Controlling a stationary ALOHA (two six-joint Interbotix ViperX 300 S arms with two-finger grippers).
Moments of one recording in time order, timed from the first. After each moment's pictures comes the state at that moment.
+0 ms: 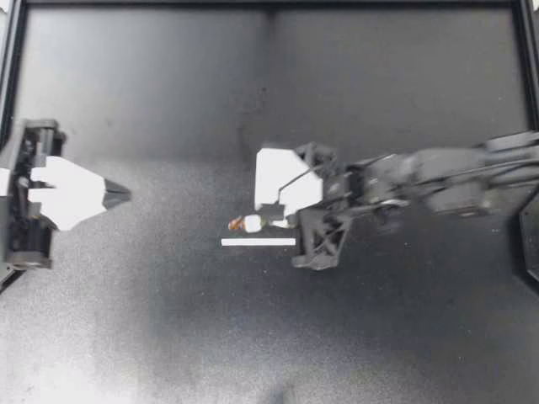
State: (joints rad) left arm 0.01 -0.76 1.23 -0.01 -0.42 0.00; right arm -0.07 0.08 0.53 -0.05 0.29 0.02
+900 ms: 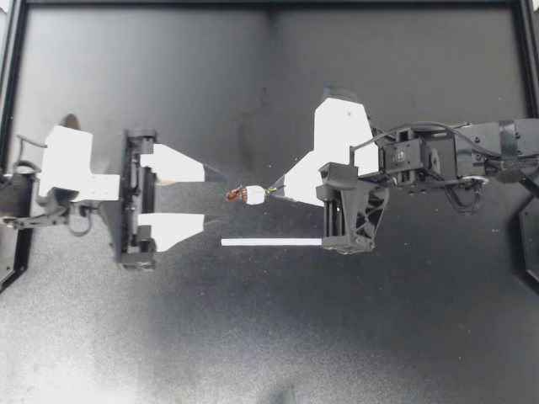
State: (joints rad) left arm 0.01 -0.26 1.02 -0.05 -0.70 0.00; right arm -0.08 -0.17 0.56 -0.05 0.26 0.02
